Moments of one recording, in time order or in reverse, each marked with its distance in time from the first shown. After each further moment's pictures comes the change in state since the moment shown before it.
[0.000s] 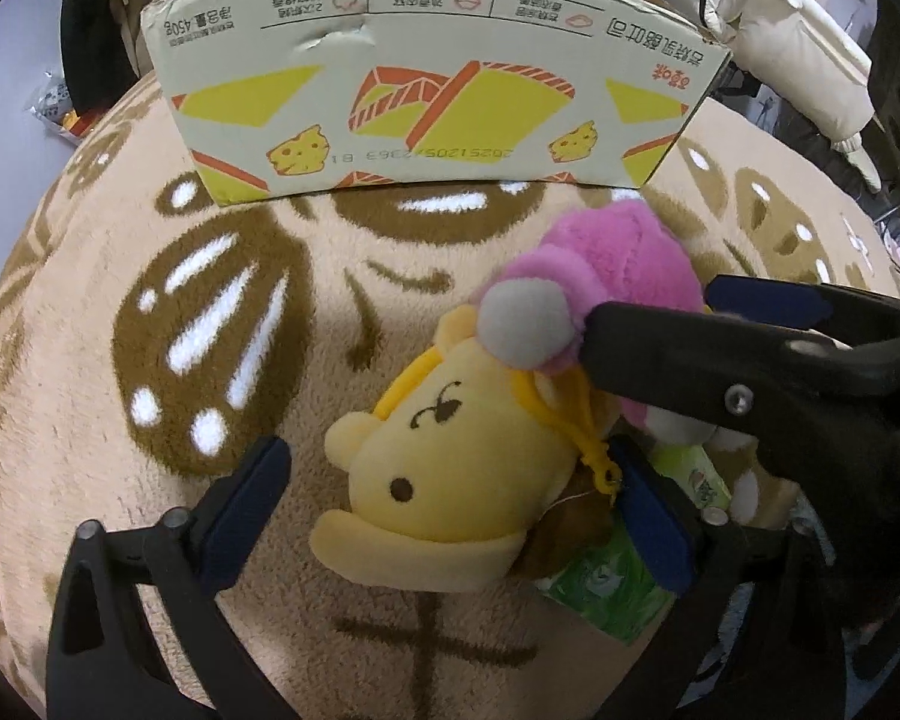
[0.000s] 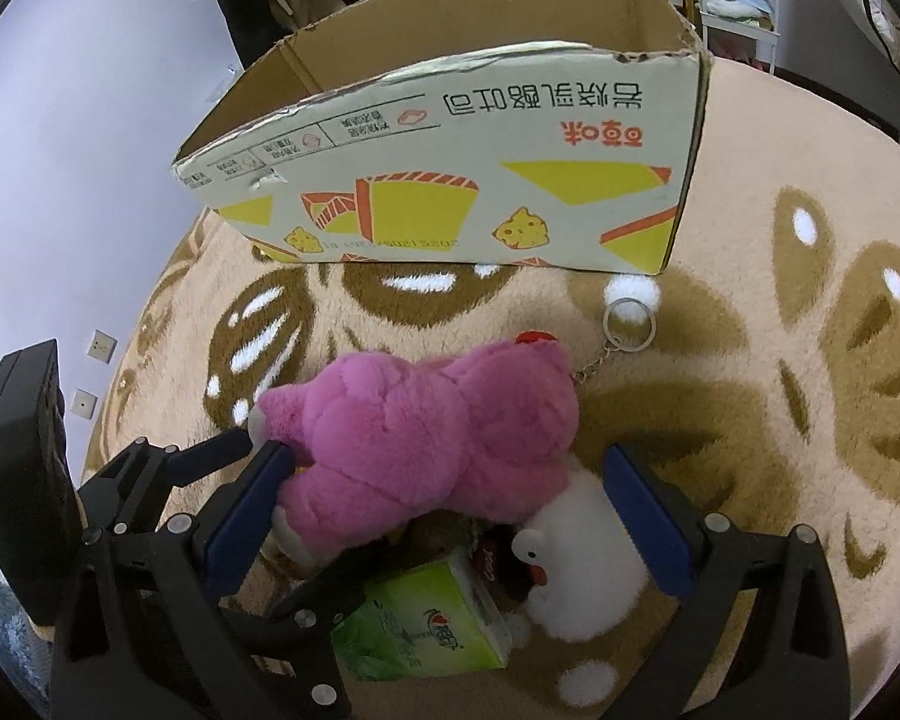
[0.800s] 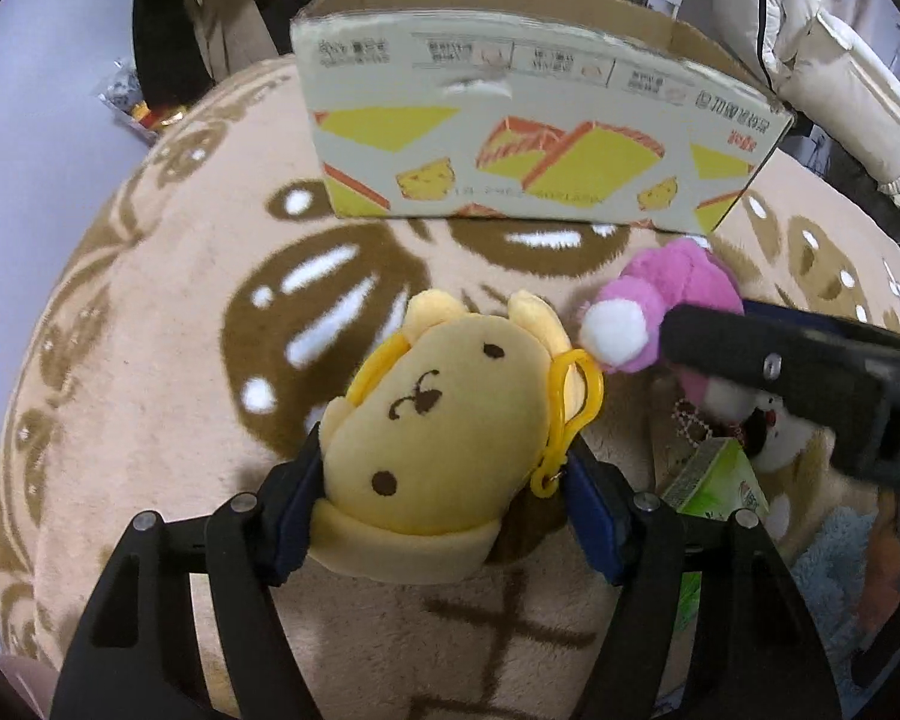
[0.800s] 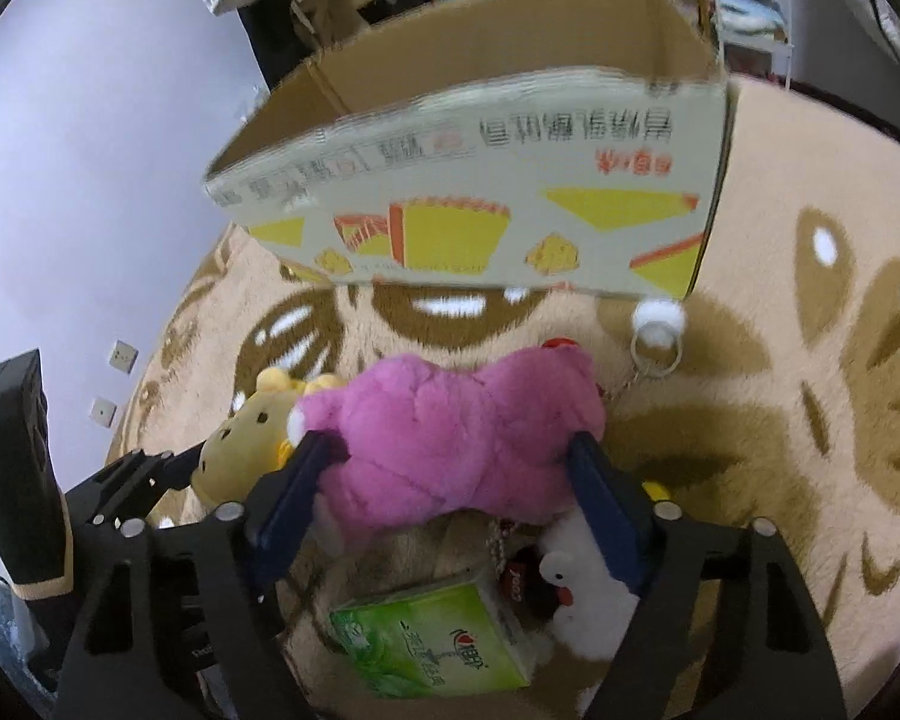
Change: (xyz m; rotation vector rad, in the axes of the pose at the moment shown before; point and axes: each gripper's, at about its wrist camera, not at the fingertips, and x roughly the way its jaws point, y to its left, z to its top) left arm -0.029 0.024 -0.003 -0.087 -0.067 0.149; right arm -0.008 0.005 0.002 -0.013 -0.073 0.058
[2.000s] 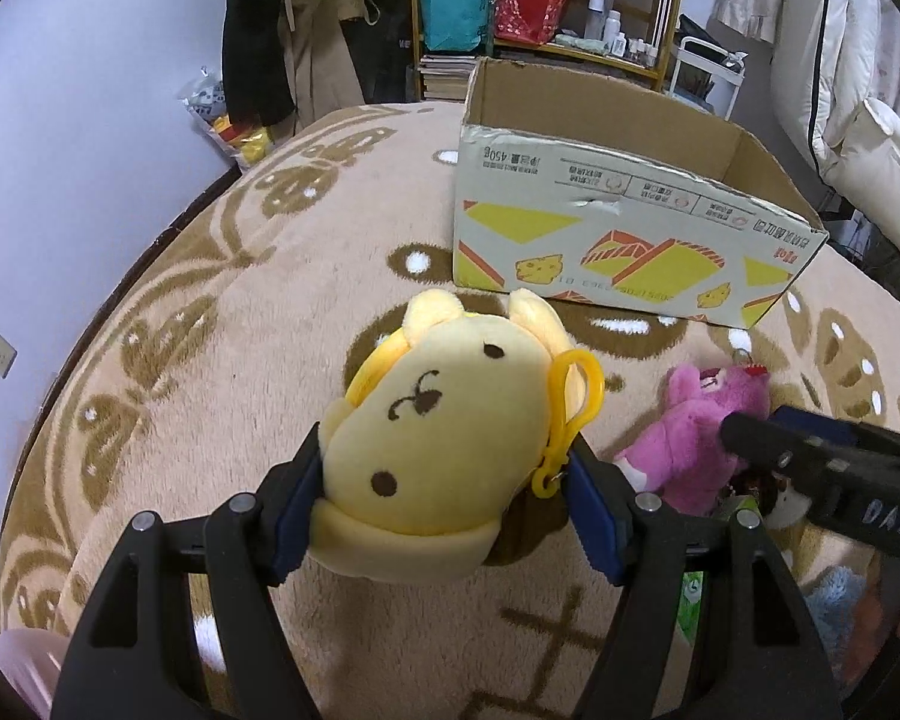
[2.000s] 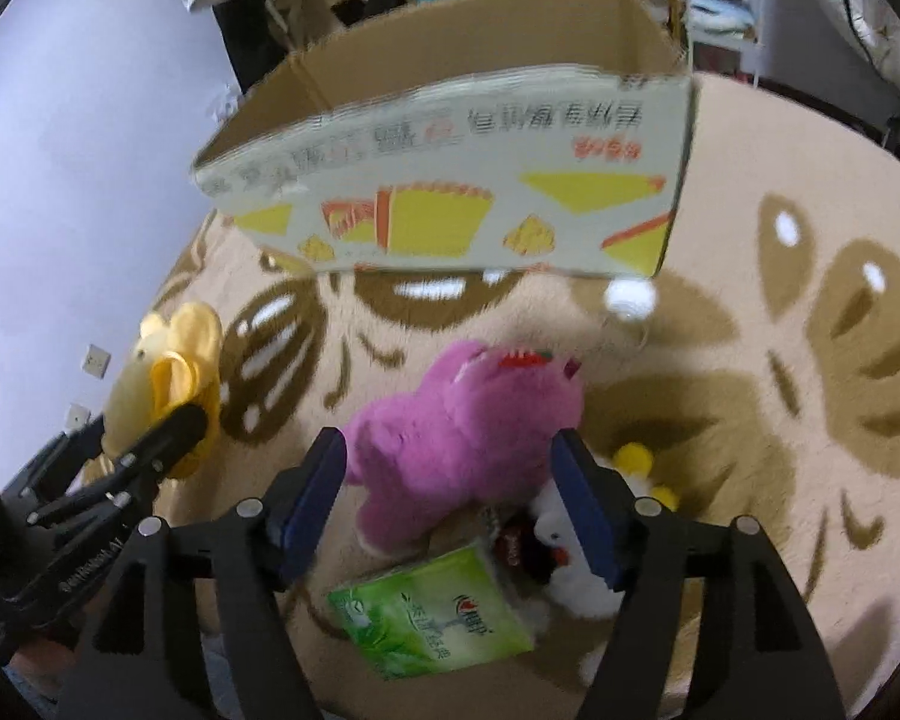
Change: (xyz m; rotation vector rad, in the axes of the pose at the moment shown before) left arm -0.037 0.039 0.002 -0.130 -0.134 0.093; right arm -0.009 0.006 -0.010 0.037 0.014 -0.082
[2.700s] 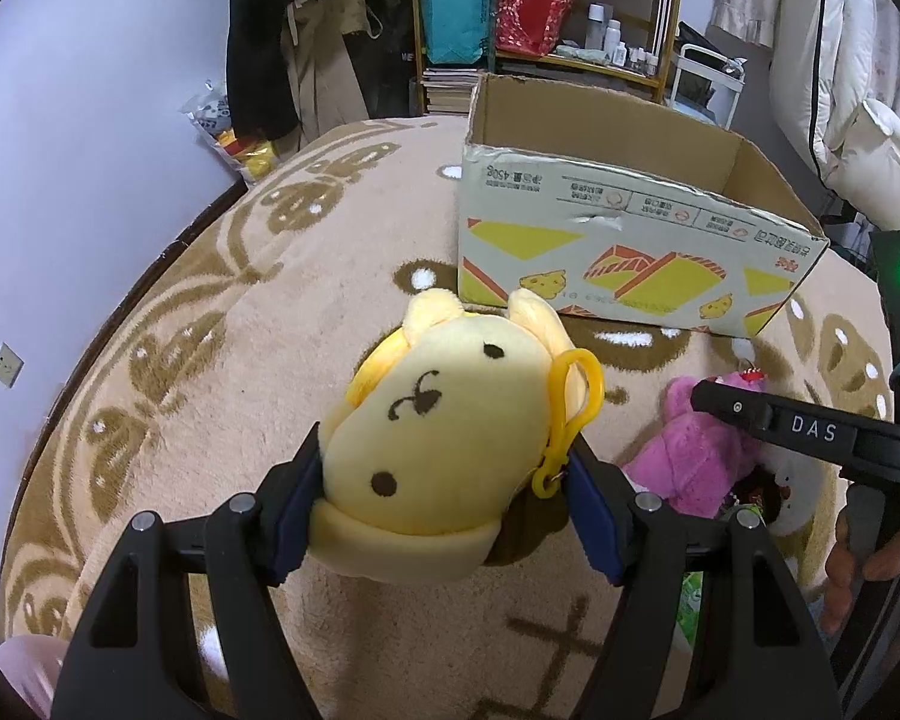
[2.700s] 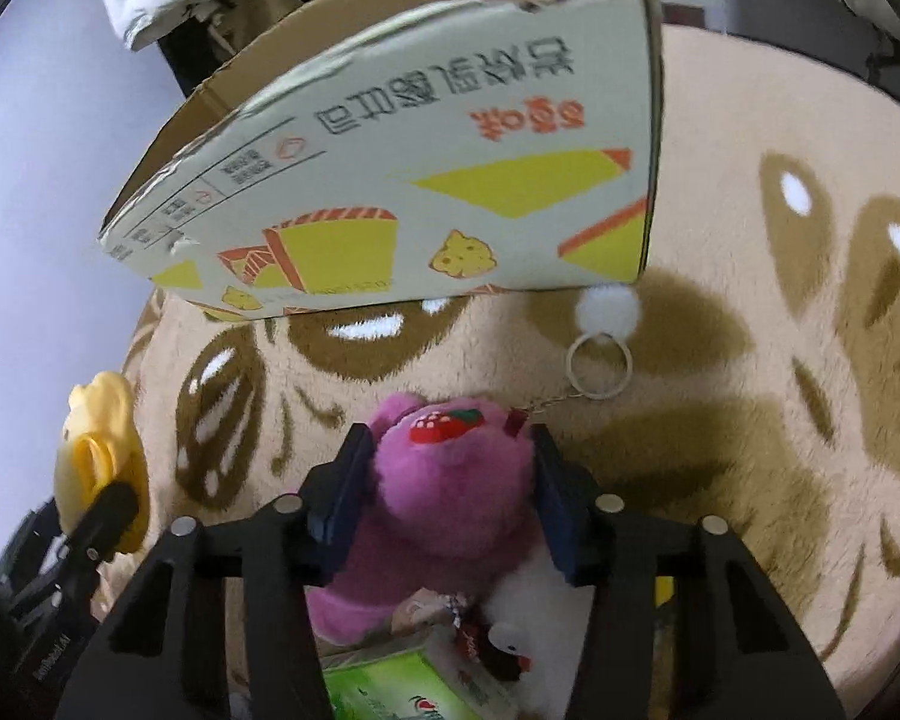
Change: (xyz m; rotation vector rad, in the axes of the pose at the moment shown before) left arm -0.004 0.000 0.002 0.009 -0.031 0.020; right arm 0.038 -0.029 0.015 0.102 0.010 0.002
